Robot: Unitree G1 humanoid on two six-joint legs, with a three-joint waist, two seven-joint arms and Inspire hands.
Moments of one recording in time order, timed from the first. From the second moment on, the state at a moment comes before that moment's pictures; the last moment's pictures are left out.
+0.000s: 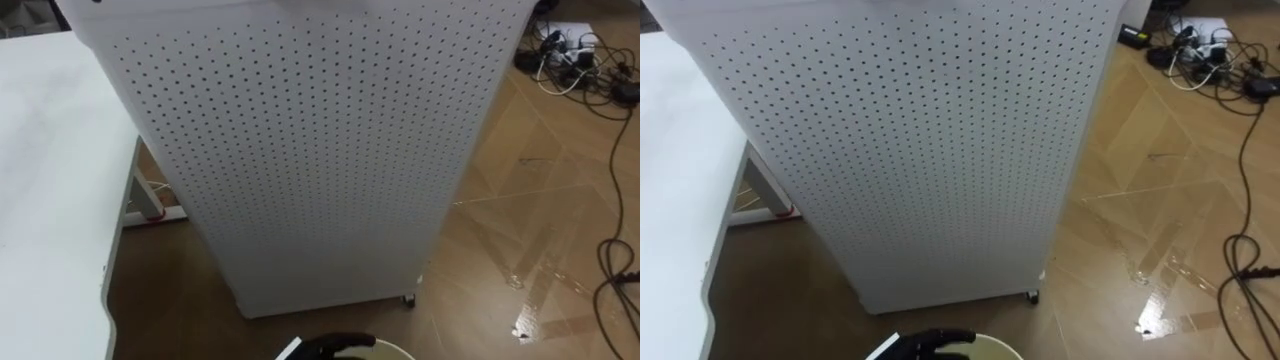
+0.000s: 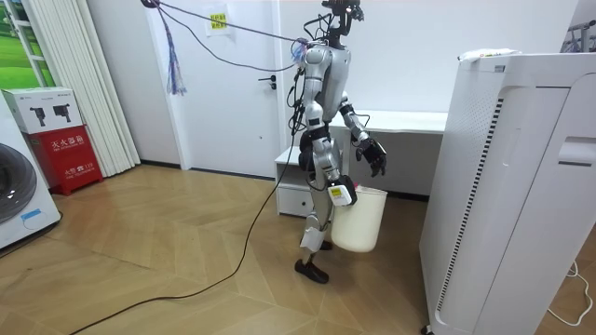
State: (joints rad) left arm -0.04 0.21 -0.60 0.56 -0.35 -0.17 -0.13; right arm -0.13 -0.26 0.29 1.17 0.45 -0.09 0.17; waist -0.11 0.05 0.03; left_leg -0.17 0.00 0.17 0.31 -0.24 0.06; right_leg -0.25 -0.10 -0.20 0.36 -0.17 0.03
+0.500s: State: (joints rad) left arm -0.03 0.22 -0.57 0.57 -0.25 -0.17 -0.13; right arm -0.12 -0.26 0.27 1.16 0.43 -0.11 0.15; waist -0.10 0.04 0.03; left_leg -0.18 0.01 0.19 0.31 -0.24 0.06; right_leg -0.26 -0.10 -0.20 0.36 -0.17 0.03
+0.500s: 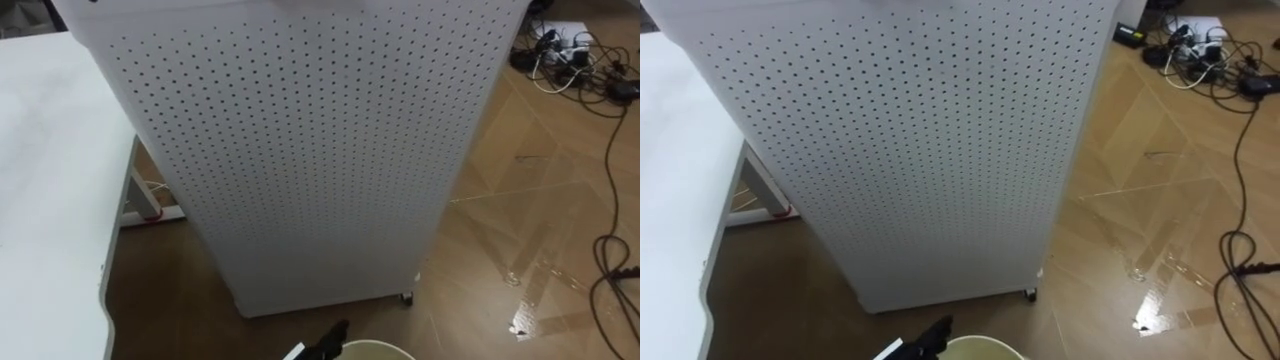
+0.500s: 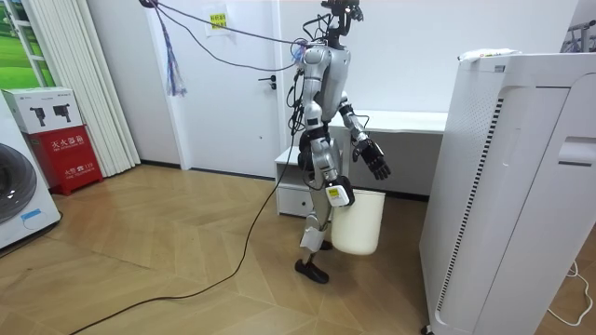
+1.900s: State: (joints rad) left arm 0.05 0.23 -0.26 0.20 0.17 -0.35 0.34; right arm -0.01 -0.27 0.24 1.12 0.44 -0.14 0.12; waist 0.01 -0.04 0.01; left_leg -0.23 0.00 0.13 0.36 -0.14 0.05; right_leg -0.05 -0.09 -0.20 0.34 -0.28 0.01
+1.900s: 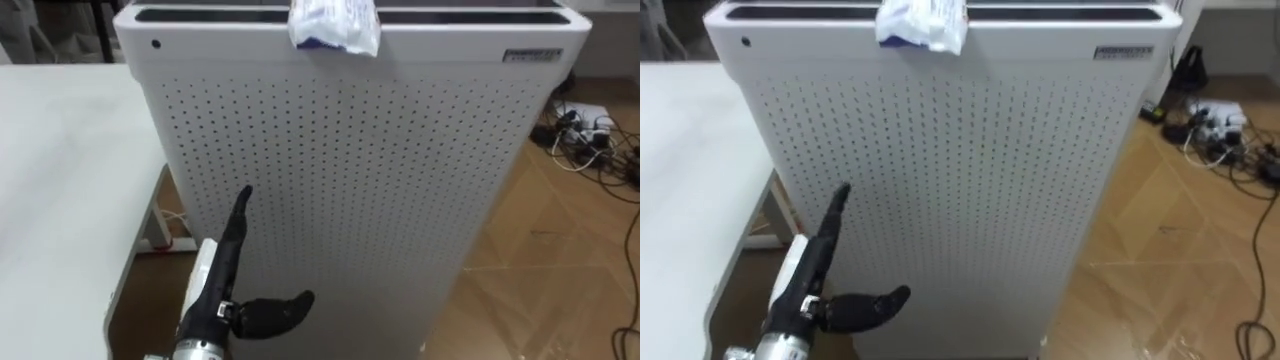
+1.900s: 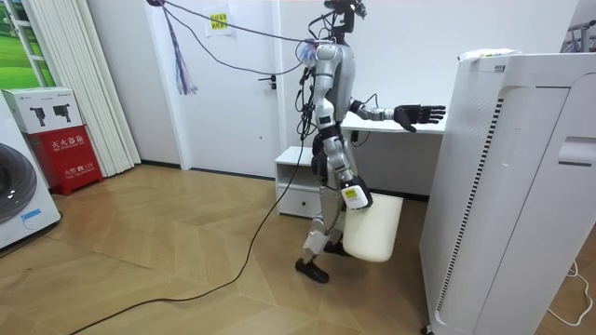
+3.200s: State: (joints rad) left arm -0.02 0.26 -0.17 -0.18 0.56 -0.41 0.72; right arm 0.01 -0.26 0.26 1.16 0.39 -0.15 0.14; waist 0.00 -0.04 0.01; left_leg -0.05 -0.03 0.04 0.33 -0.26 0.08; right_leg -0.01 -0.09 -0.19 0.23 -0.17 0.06
